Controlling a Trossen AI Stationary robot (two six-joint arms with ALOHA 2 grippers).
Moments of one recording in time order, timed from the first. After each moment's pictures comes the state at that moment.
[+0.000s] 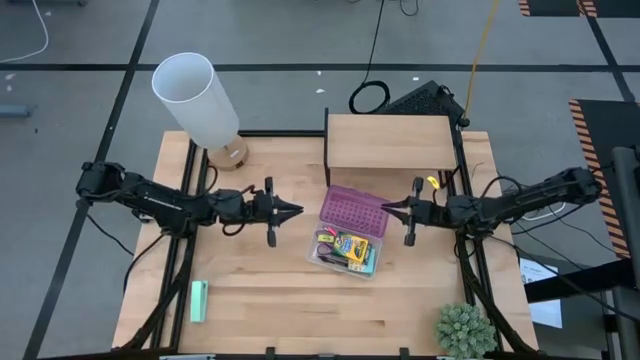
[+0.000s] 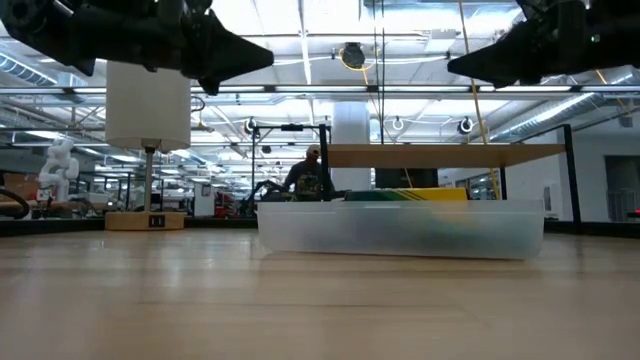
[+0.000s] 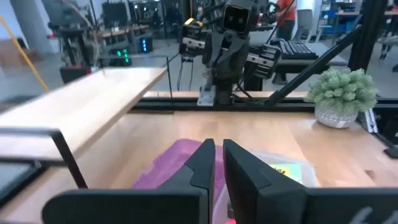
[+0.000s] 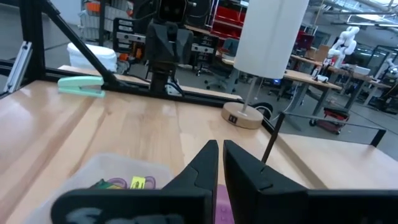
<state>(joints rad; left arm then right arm) -0.09 1.24 0.44 0.74 -0.17 0.05 0.20 0.74 0.20 0.49 0.39 -0.20</state>
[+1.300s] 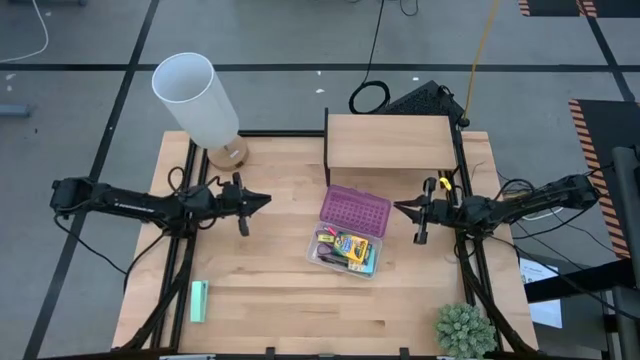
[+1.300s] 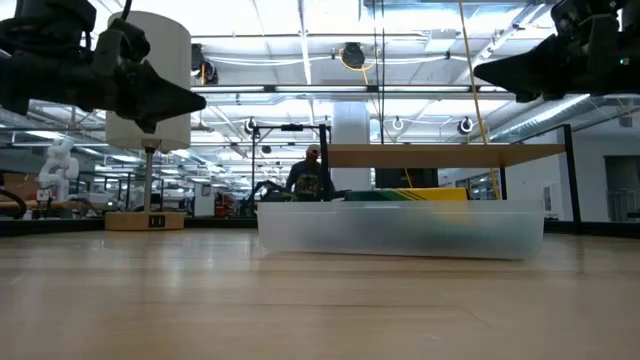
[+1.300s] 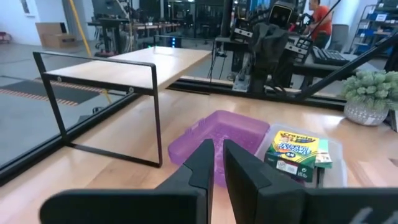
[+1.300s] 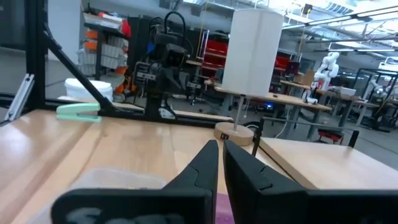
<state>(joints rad) 0.04 0.78 0.08 0.65 -0.17 -0.07 0.20 0.47 0.02 0.58 0.39 -0.22</state>
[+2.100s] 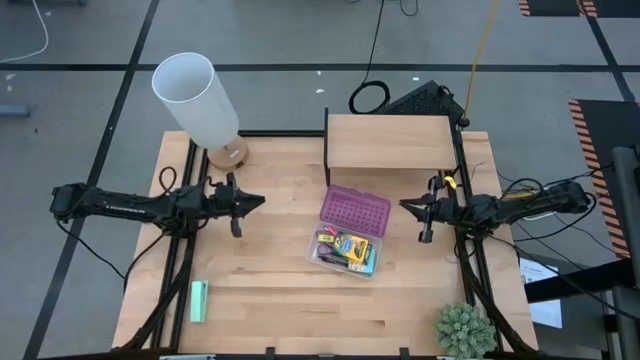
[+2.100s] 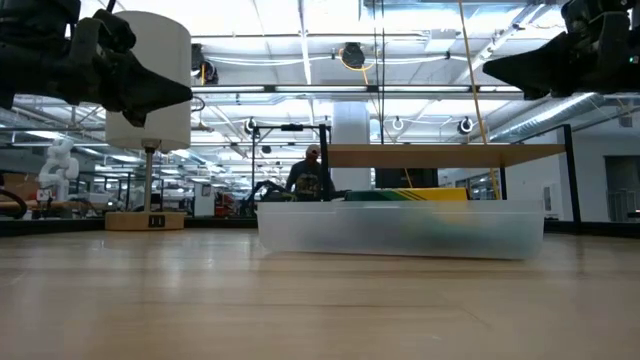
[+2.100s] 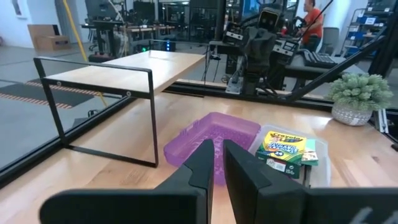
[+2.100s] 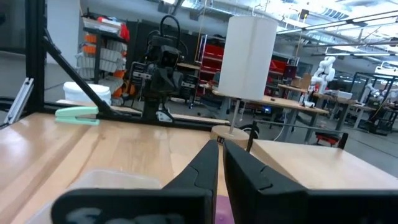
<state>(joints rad) 0.02 0.55 0.08 0.43 -0.17 -0.07 0.20 0.27 0.02 0.39 0.39 -0.23</state>
